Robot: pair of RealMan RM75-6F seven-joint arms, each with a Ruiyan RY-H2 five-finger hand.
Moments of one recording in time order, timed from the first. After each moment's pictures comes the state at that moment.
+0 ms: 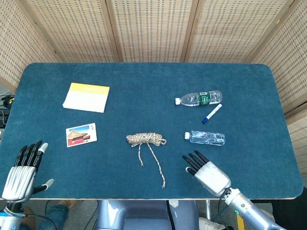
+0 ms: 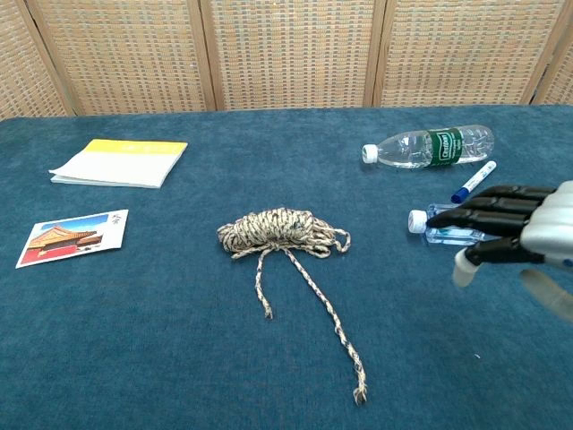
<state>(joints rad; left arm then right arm) 0.00 -1.18 0.01 -1.87 1.61 1.52 0.36 0.40 -1.17 0.01 -1.86 -1.74 0.95 -0.53</state>
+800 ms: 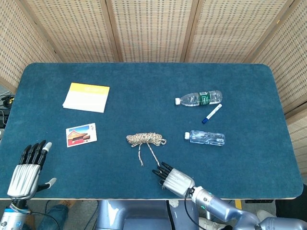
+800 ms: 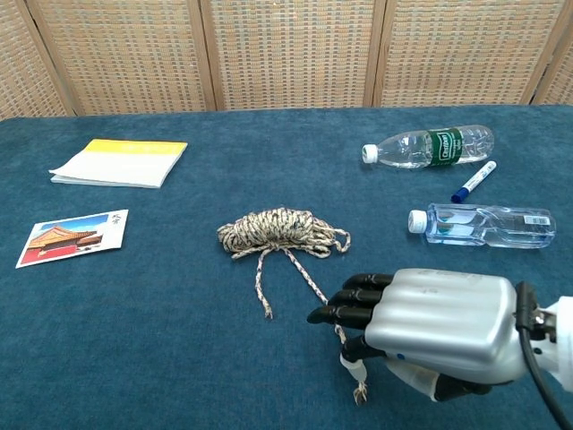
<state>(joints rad) -0.02 -1.21 0.00 -1.86 1.56 1.49 0.41 0.59 -1.46 0.04 -1.75 -1.53 0.68 -0.73</state>
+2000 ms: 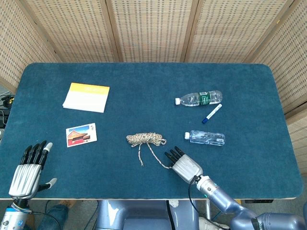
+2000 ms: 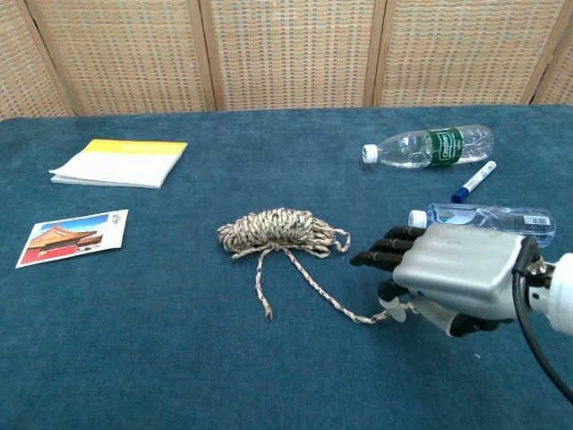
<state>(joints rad) -0.03 -1.22 0.01 -1.86 1.54 1.49 0.43 0.64 -1.47 0.01 -1.71 -1.29 0.86 -0.88</state>
